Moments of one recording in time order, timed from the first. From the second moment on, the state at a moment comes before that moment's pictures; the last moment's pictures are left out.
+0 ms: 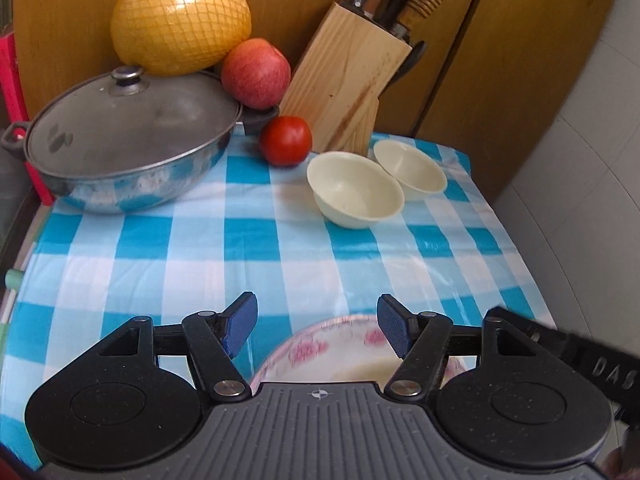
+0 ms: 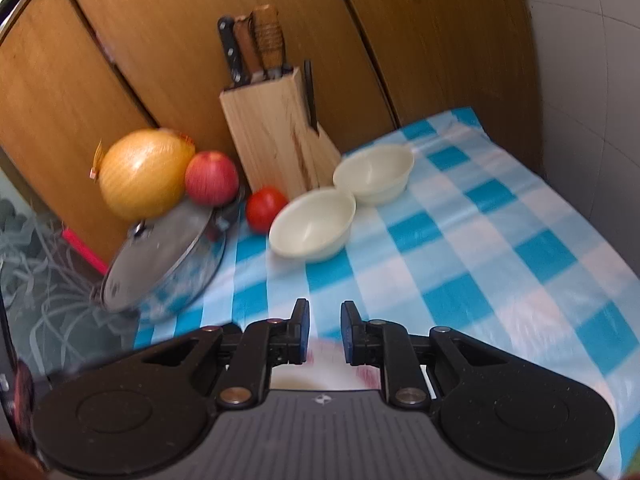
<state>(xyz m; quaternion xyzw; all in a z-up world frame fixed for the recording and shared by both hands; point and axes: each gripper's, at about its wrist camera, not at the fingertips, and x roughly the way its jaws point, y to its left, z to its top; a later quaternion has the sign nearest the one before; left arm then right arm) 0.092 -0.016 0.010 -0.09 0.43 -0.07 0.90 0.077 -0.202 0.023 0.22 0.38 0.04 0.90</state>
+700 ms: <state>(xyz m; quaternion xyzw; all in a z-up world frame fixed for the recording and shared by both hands) 0.180 -0.032 -0.008 -0.09 0.45 -0.05 0.89 0.173 -0.205 0.002 0.22 0.41 0.02 0.89</state>
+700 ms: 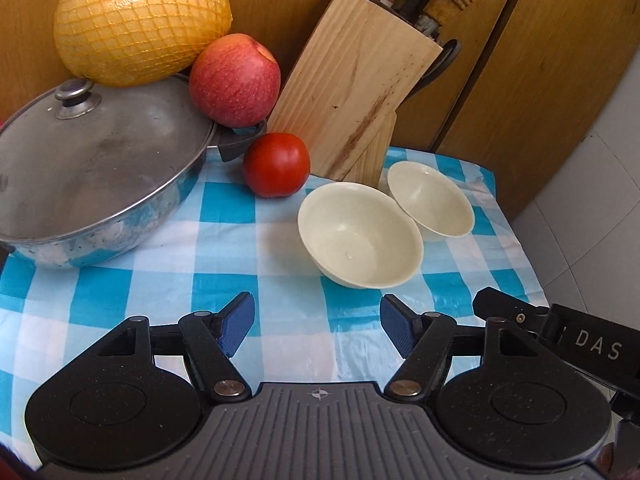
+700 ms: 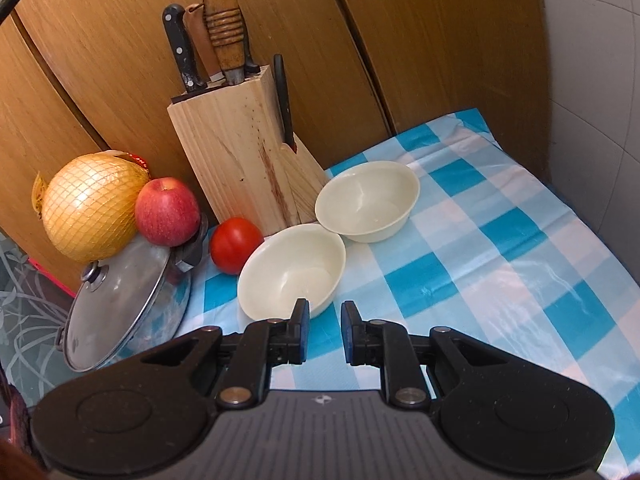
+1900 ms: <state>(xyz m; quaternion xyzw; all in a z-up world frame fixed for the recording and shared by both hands) 0.263 -0.039 -0.054 -0.10 0.49 -0.05 0.87 0.256 -0.202 -0.054 0.24 0.46 0.00 0.86</state>
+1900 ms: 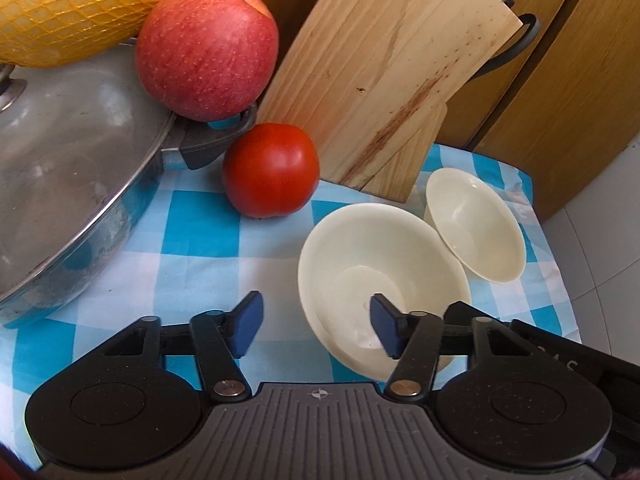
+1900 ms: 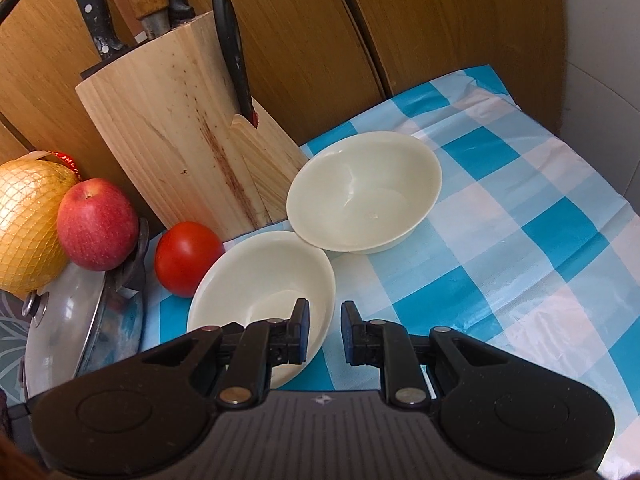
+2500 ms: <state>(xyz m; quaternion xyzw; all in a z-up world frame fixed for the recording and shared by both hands) 0.263 -0.051 -0.060 -0.07 0.50 -0.06 0.86 0.254 -0.198 -0.057 0.23 0.47 0.01 0.85</state>
